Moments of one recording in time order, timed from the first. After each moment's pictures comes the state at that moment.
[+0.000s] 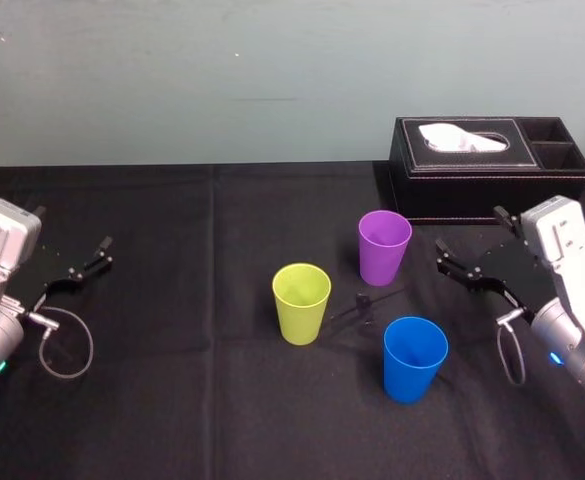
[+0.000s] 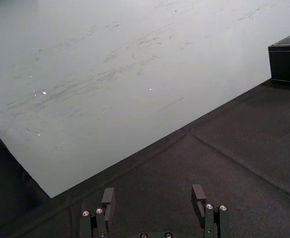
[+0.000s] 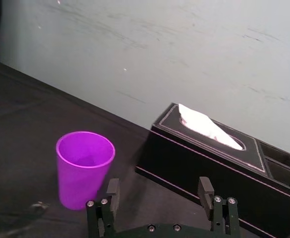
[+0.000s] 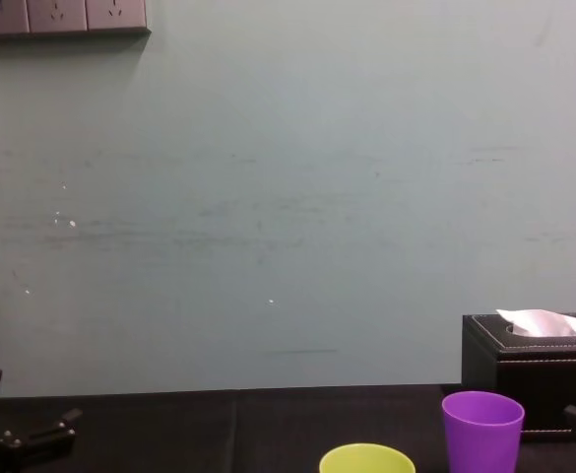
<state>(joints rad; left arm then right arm) -0.20 0.60 0.45 -1.41 -0.25 -0.12 0.03 0.19 0.60 -0.44 -1.43 0.25 -0.12 -0.02</state>
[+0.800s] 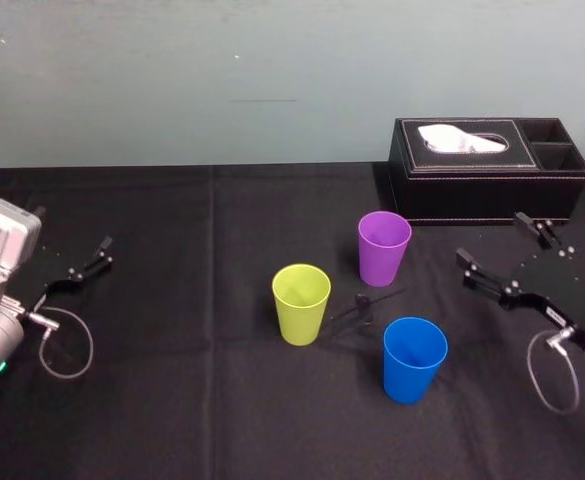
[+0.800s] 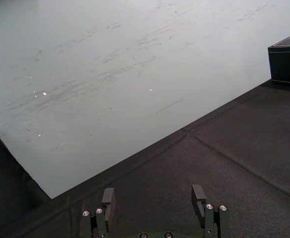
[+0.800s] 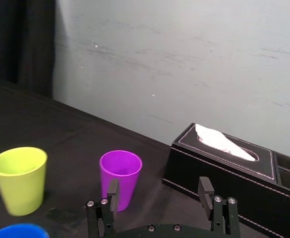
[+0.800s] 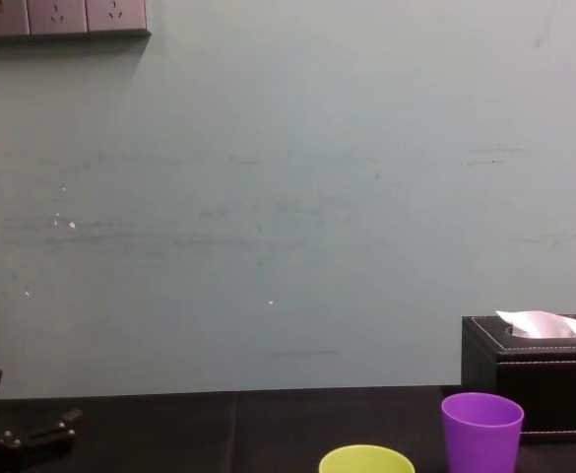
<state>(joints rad) -0.20 0.60 0.45 -1.41 -0.25 -0.12 0.03 0.00 0.70 -0.28 -1.60 0.43 -0.20 0.20</state>
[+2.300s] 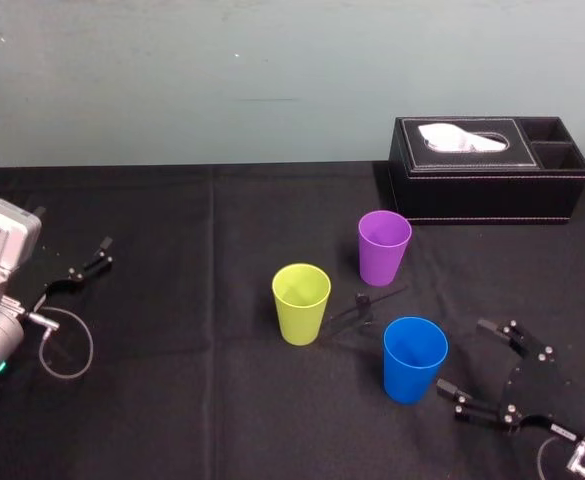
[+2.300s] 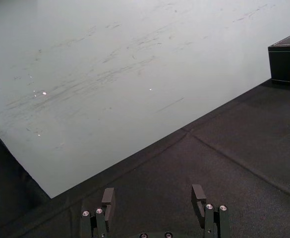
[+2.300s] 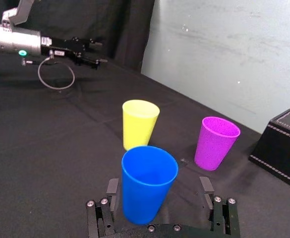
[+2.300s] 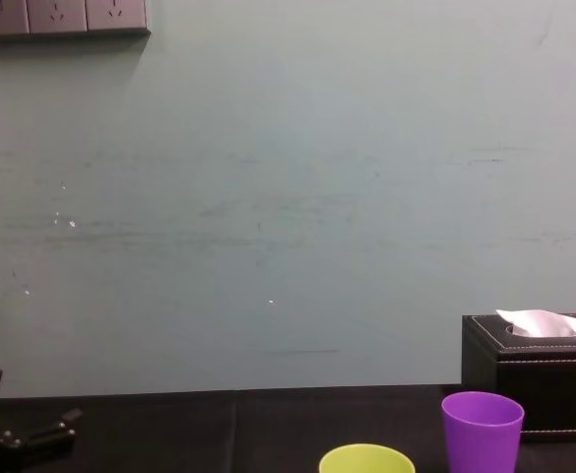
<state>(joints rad) -0.20 0.60 0.45 -1.41 -0.25 -0.12 0.03 -0.23 0.78 -0.20 -1.68 0.41 -0.31 0.51</state>
